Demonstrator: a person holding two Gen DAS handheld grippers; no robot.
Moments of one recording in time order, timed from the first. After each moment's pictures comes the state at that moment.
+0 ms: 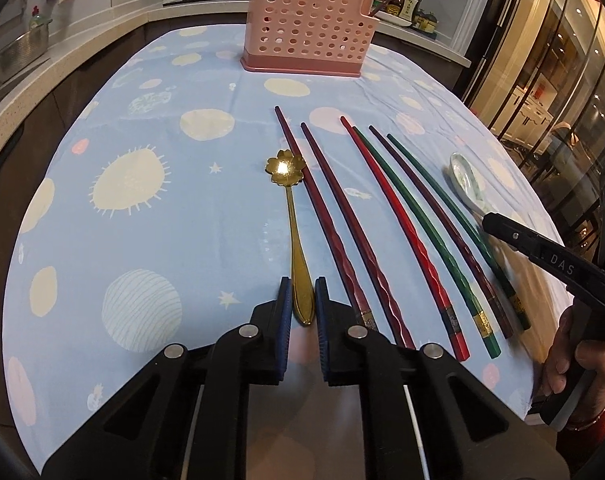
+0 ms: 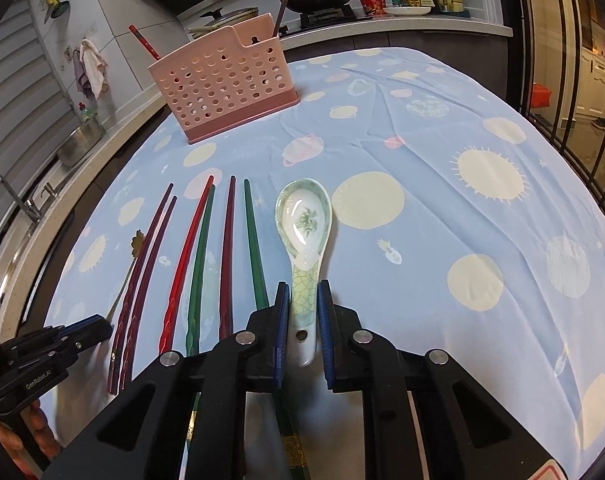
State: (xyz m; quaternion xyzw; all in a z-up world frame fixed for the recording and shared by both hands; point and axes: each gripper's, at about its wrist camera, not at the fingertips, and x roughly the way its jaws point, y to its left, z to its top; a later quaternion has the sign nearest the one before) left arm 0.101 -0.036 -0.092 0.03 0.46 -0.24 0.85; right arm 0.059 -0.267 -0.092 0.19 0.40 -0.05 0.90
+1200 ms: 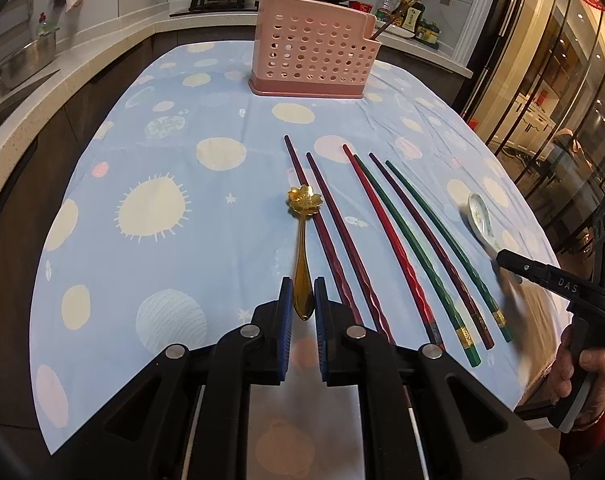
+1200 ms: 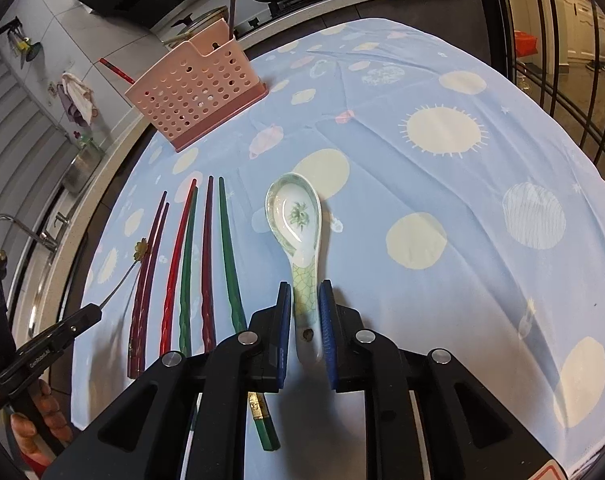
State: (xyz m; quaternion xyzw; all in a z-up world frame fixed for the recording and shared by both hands) left arm 0.101 -0.030 -0.064 0.03 0.45 -0.23 0.86; right arm 0.033 -0.308 -0.094 0.28 0.42 -0.04 0.87
